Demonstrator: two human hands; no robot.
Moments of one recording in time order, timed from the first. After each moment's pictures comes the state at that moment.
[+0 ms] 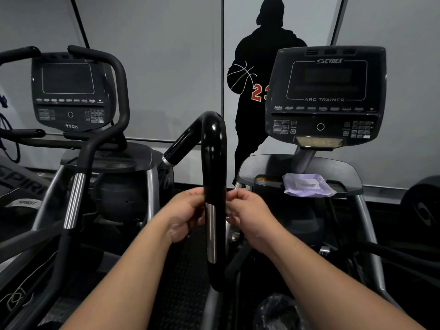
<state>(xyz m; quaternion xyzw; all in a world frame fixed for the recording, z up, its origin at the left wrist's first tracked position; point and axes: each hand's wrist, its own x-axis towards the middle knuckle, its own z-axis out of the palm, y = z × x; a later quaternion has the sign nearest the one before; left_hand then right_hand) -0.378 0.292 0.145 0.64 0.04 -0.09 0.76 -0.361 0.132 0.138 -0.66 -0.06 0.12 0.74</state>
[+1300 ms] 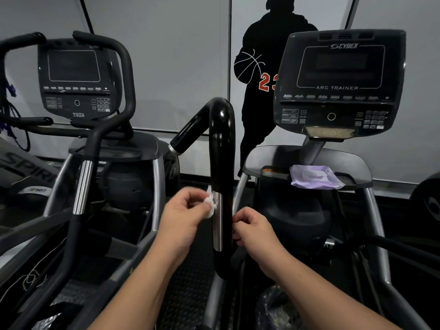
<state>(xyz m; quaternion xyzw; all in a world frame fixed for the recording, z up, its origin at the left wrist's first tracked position) -0.431 0.282 0.122 0.66 0.06 0.16 0.73 -0.396 0.123 0.083 -0.77 -0.04 0.11 0.63</state>
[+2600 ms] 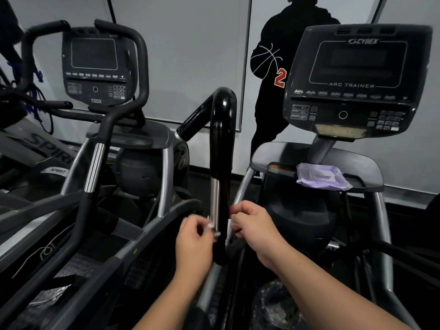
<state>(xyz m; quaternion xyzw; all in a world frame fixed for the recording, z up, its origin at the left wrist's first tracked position) -0.457 0.238 0.040 0.76 0.20 0.27 0.55 -0.406 0.111 0.099 -0.74 -0.04 0.16 0.66</state>
